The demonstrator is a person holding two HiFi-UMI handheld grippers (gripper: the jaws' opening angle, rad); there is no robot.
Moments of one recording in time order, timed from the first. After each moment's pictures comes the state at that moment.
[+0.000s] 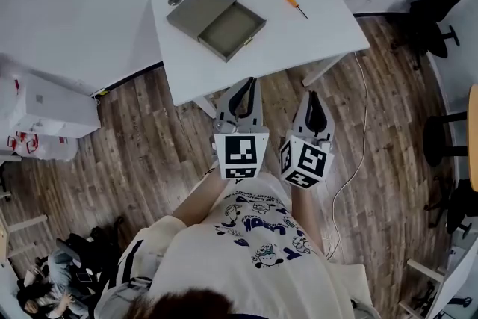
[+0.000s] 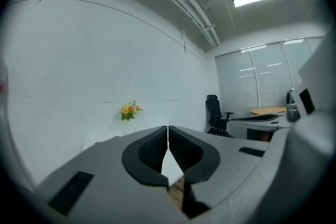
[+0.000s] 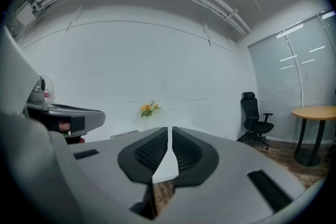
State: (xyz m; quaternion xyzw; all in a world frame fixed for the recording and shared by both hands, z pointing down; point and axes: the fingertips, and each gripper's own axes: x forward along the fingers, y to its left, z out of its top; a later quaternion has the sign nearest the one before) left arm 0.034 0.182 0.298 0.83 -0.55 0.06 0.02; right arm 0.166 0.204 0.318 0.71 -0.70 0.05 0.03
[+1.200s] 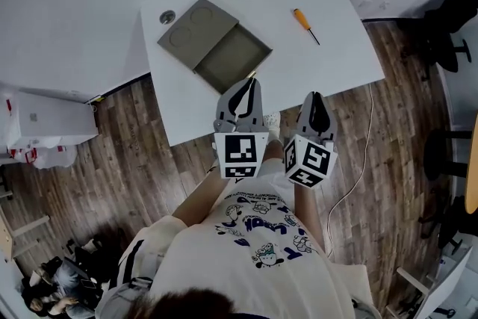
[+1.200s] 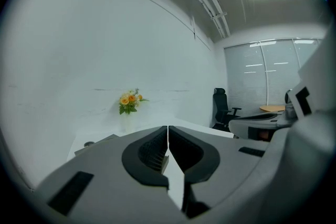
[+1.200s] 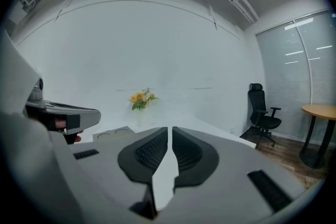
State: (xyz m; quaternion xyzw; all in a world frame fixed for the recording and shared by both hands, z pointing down) left arm 0.035 0.010 0.335 0.82 -0.56 0.09 0.06; right arm 0.179 0.030 0.356 0.70 -0.70 0.09 0.07
